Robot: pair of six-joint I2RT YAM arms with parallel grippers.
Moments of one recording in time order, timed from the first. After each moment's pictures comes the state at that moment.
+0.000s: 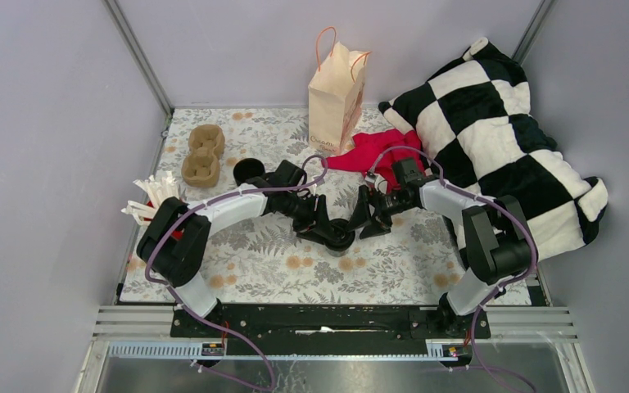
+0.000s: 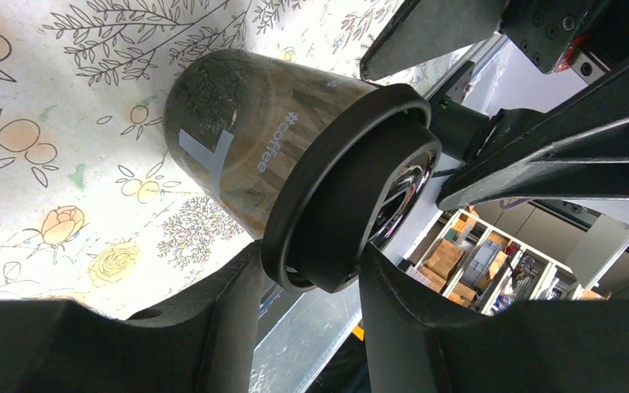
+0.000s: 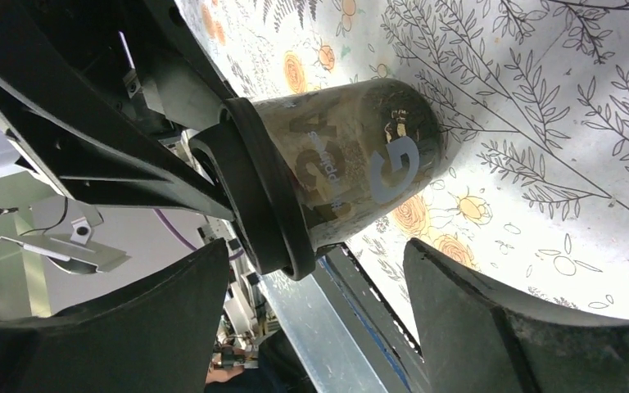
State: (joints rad) left arm -0.61 1.68 1.02 -0.42 0.74 -0.67; right arm 0.33 1.66 0.92 -0.47 -0.97 0.37
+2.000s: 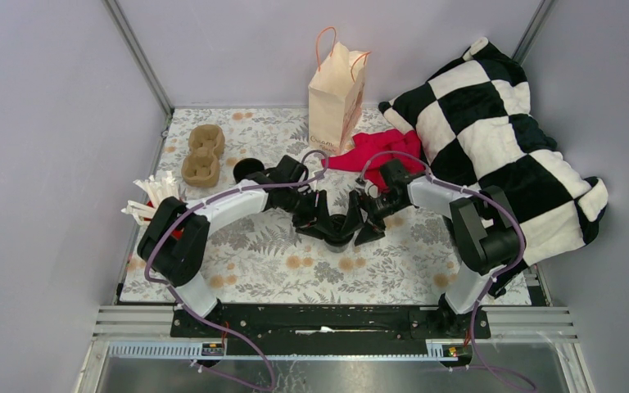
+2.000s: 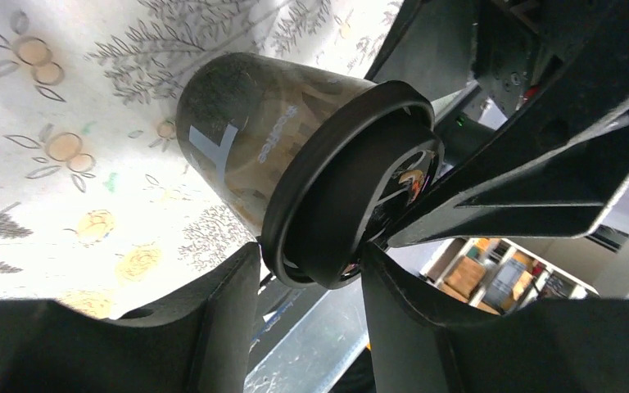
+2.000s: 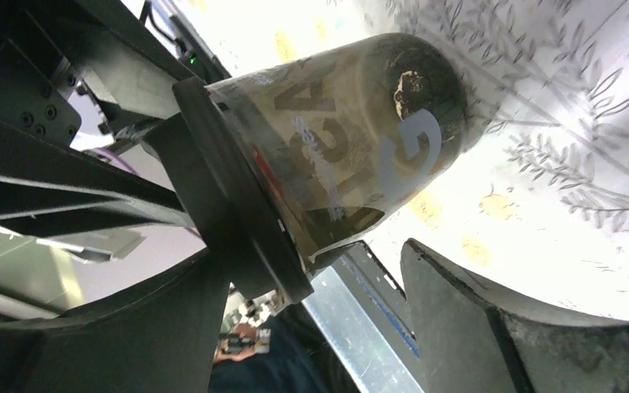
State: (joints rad) left arm -0.61 1.67 1.06 -0.45 0.70 -0.65; right arm 0.39 1.75 0.96 -0.55 -0.98 0.38
